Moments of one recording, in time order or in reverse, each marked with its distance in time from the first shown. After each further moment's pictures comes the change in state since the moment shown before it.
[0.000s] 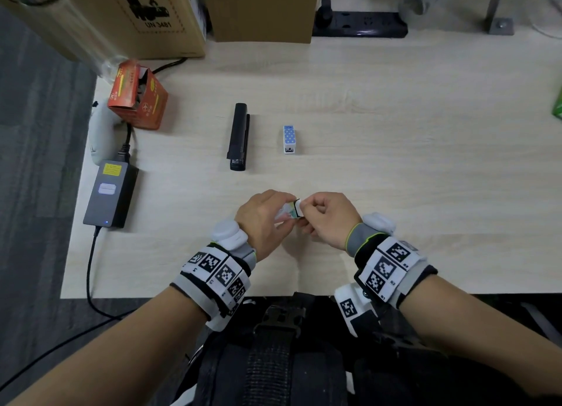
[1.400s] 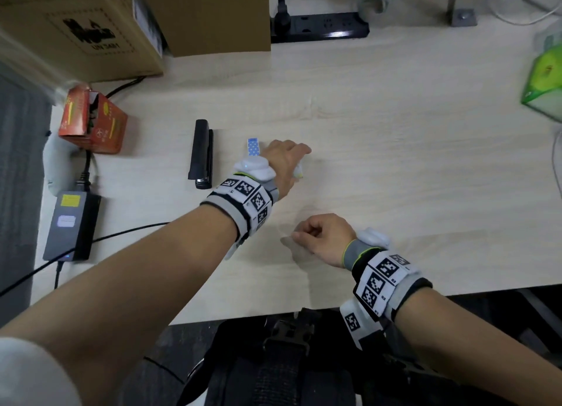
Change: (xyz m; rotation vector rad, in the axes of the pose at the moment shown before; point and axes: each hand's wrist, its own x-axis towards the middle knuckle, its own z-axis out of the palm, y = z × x) left_hand 0.146 0.041 0.021 0.292 -0.339 0.144; right_hand 0.007 0.046 -0.050 -0.267 -0.069 -0.006
